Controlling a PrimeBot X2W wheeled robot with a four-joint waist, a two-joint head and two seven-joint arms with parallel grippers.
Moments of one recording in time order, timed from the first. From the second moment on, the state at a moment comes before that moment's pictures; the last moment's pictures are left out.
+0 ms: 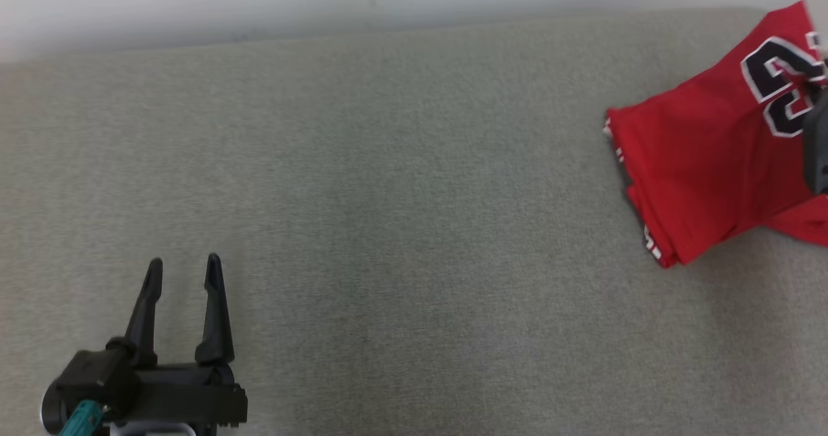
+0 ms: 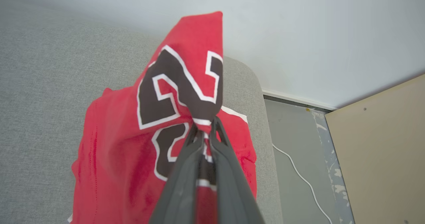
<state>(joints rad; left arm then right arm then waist) -0.12 0.05 0.04 0.07 -0.20 -0.07 -0.26 -0.82 -0.63 0.24 0.47 0.30 0.13 0.61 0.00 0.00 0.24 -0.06</state>
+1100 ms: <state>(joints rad) -0.28 0.08 0.05 0.05 -0.11 -0.13 -0.26 -0.84 -0.38 -0.30 0.51 -0.20 0.13 0.40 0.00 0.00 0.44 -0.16</state>
